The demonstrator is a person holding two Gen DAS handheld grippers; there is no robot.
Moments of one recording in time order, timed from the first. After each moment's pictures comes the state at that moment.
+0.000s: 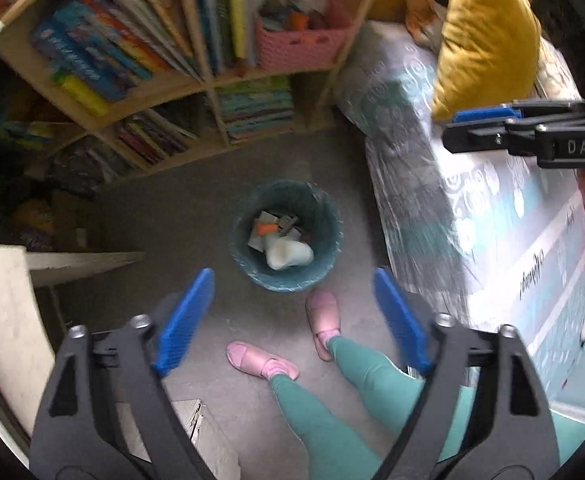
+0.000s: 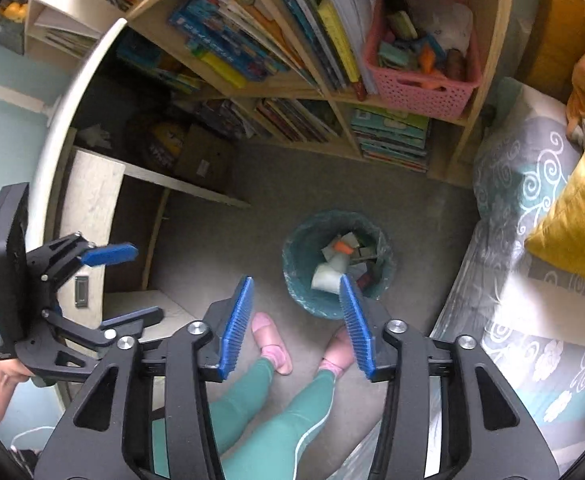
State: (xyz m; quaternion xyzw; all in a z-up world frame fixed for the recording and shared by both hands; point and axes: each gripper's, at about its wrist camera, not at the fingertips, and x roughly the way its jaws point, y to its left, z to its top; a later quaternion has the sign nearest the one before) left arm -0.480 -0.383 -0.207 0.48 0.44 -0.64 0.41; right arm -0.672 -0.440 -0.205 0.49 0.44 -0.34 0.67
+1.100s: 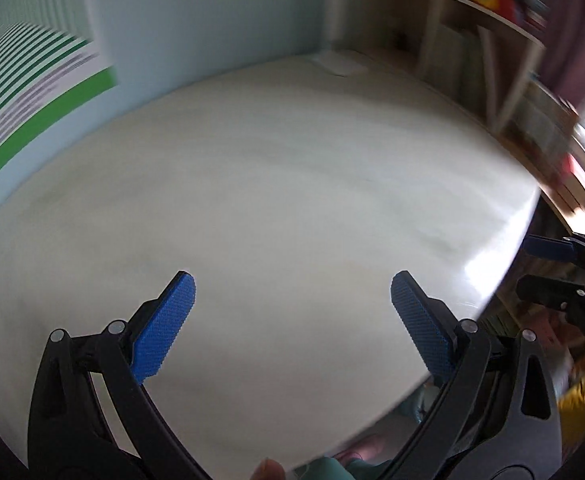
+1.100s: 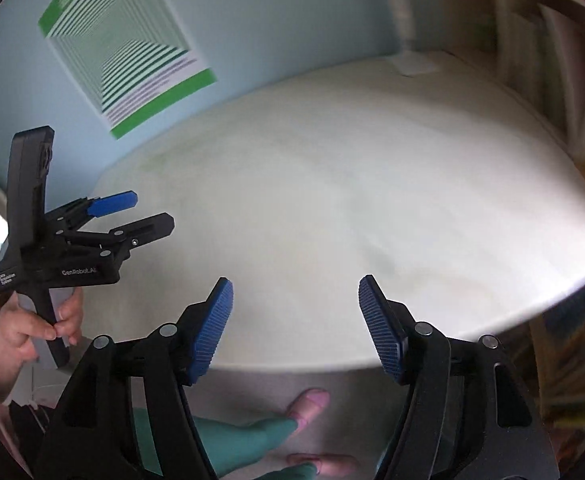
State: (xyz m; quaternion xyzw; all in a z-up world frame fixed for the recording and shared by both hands) left arm -0.095 -0.099 -0.017 0.13 0.46 -0.25 0.84; right arm -0.185 -0.305 -0.031 0.16 0.45 0.07 0.87
